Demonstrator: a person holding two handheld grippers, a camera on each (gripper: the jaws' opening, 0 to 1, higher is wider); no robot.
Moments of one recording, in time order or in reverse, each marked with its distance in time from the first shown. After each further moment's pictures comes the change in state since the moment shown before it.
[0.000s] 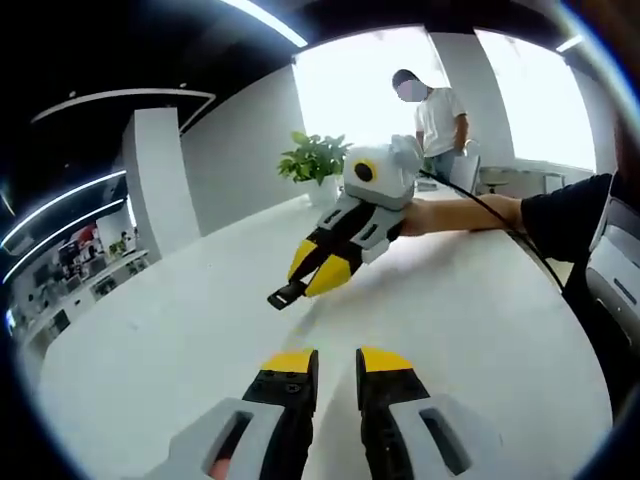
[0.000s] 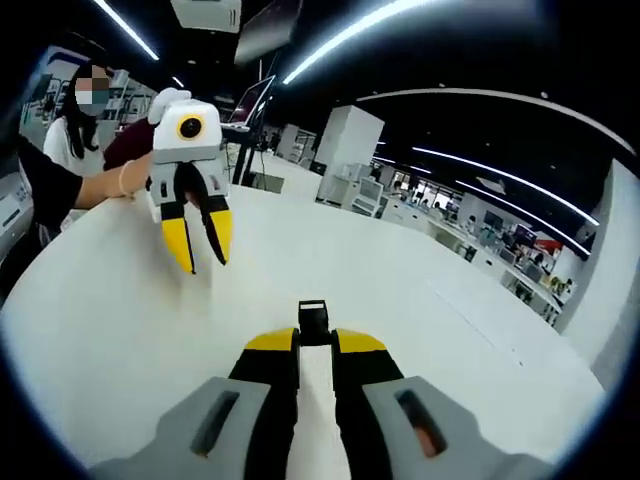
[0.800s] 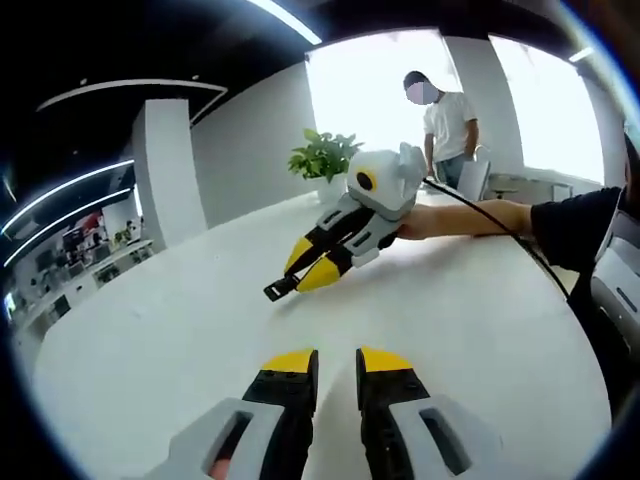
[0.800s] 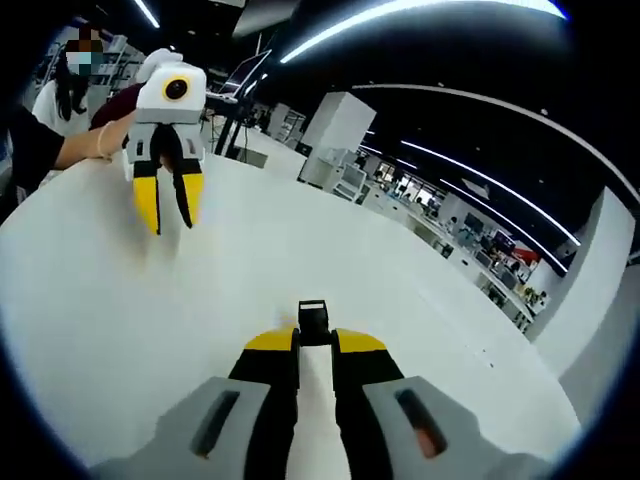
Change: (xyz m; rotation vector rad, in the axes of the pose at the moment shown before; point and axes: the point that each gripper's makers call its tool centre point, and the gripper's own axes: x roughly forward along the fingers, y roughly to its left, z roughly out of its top) left arm -0.001 0.008 -0.003 -0.051 0.001 0.020; right arm 0.010 -0.030 -0.023 -0.105 0.092 -0.097
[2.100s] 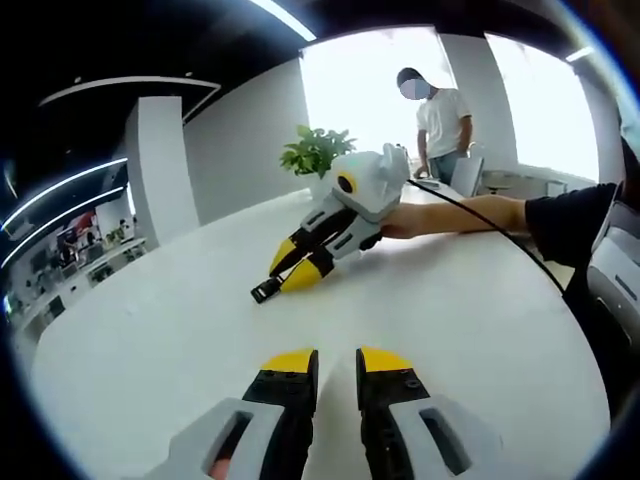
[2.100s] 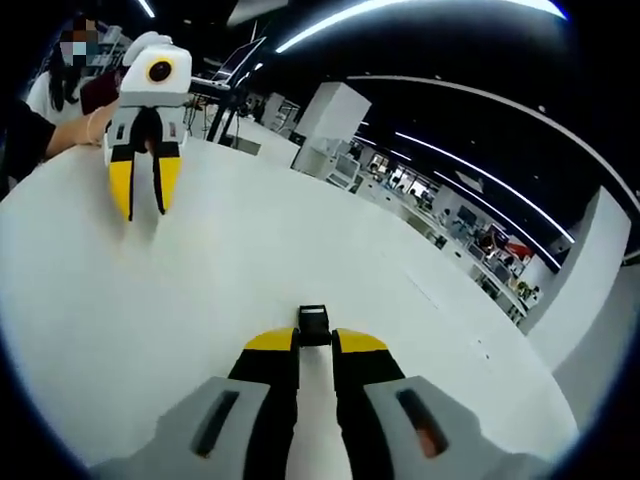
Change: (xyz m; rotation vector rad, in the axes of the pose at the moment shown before) left arm 0.004 -0.009 -0.004 0.008 0.015 -0.031; right arm 0.006 -0.006 -0.014 0.009 0.040 -0.022
